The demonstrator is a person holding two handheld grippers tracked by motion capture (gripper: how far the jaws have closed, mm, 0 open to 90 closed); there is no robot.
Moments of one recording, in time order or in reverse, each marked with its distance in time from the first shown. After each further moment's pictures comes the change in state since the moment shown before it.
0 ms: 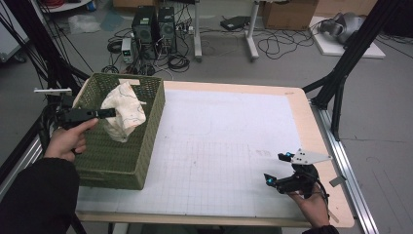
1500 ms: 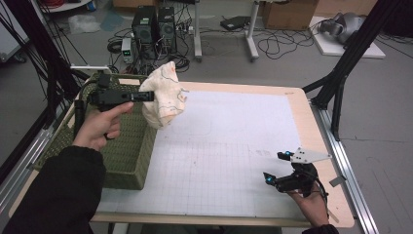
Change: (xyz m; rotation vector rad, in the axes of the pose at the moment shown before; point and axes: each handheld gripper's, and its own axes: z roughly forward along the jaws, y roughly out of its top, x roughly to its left) left arm -0.103 0.014 0.076 0.087 -0.286 0.109; right arm -0.002 0.003 0.002 -0.013 0.000 -0.009
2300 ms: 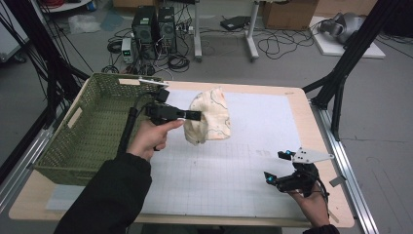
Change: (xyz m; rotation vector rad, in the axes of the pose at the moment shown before) left arm -0.014 -0.039 0.111 0.170 0.058 0.055; right arm 0.001 0.002 -0.004 -0.023 0.008 0.001
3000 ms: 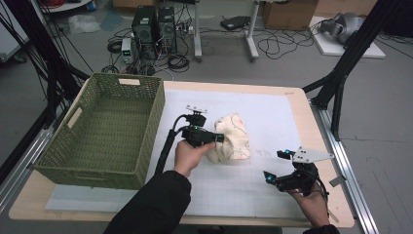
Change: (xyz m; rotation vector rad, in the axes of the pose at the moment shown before) left arm 0.017 -0.055 0.108 0.086 0.285 0.034; right arm 0.002 0.004 0.000 -0.007 0.007 -0.008
